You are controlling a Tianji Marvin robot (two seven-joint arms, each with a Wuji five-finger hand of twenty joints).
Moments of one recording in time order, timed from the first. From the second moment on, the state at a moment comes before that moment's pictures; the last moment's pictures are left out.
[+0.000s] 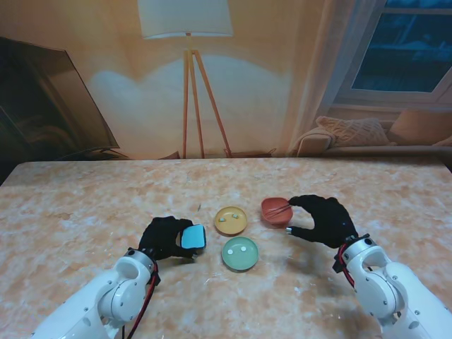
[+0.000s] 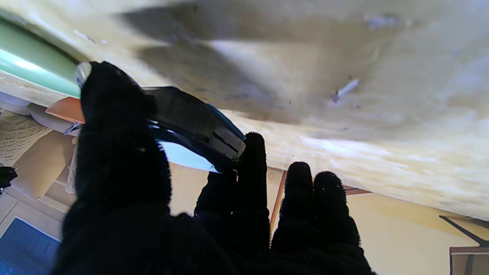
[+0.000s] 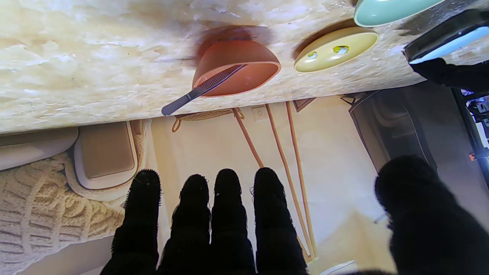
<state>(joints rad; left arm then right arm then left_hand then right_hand) 1.51 -1.09 -1.05 -1.43 0.82 0.05 0.16 -1.65 -1.07 1.36 -1.59 -0.93 -0.20 -0.12 0.87 -0.42 -0.11 -0.16 0.46 0.14 0.42 0.41 0.60 0.06 0.54 0.40 0.33 0.15 0.29 0.31 0.07 0.05 0.67 0.33 0.17 -0.32 0.64 -0.07 0.33 -0.01 0.41 0.29 0.46 0.03 0.31 0.18 0.40 -0.03 0.20 0.17 0.16 0.10 0.82 0.17</state>
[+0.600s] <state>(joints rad) 1.49 -1.08 -1.01 -1.42 0.83 0.11 0.07 -1.65 -1.07 1.36 -1.58 -0.93 -0.20 -0.15 0.72 -0.43 0.21 -0.16 0.45 0.17 0.30 0.35 0.45 0.06 0.34 0.30 0.26 0.18 0.24 0.32 0.02 0.07 0.62 0.33 0.18 -0.32 0.65 -0.07 0.33 -0.02 0.41 0.29 0.46 0.03 0.31 0.18 0.40 -0.03 0.20 0.17 0.16 0.10 0.82 0.17</state>
